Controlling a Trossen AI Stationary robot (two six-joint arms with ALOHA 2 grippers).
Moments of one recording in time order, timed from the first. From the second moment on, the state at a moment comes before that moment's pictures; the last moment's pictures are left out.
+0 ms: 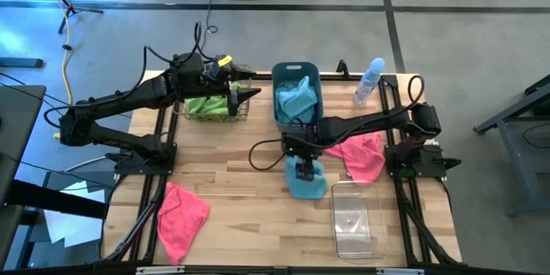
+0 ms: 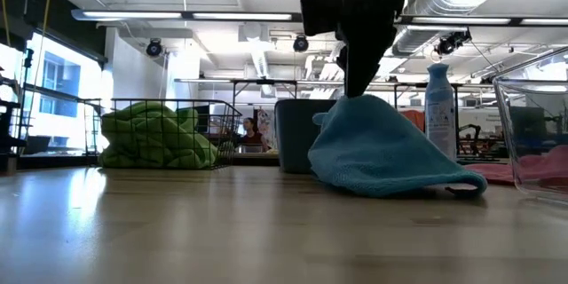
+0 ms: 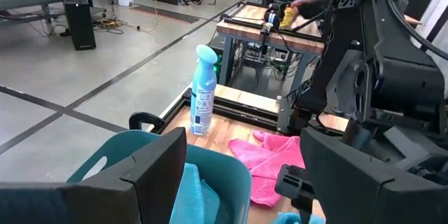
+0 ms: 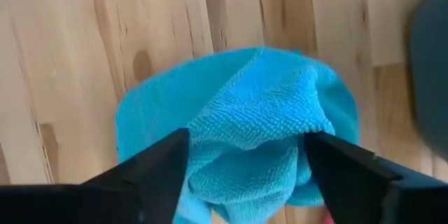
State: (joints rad) left arm 0.35 1.15 1.13 -0.16 0.07 -0.10; right arm 0.06 1.81 1.43 -0.92 -0.03 0.21
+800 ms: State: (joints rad) left arm 0.35 1.15 1.13 -0.16 0.07 -0.07; right arm 0.12 1.79 1.45 -1.12 -0.04 0.13
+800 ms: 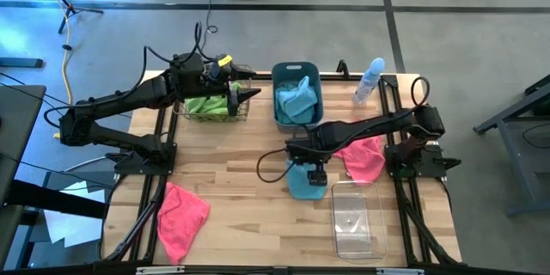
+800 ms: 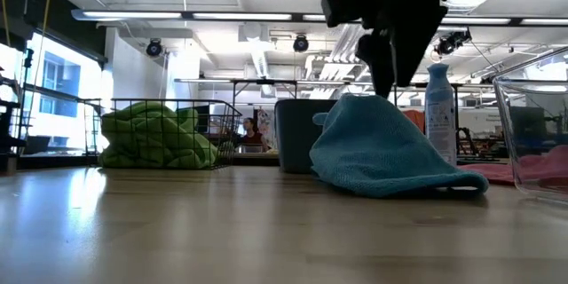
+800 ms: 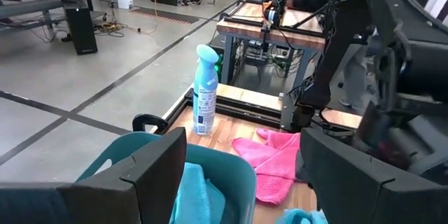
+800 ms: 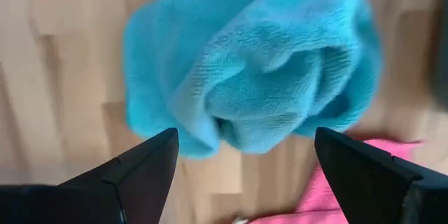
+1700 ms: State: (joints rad) left arm 0.35 1.15 1.13 -0.17 0.07 -0.08; right arm 0.09 1.91 1.45 -0.93 -0.03 0.04
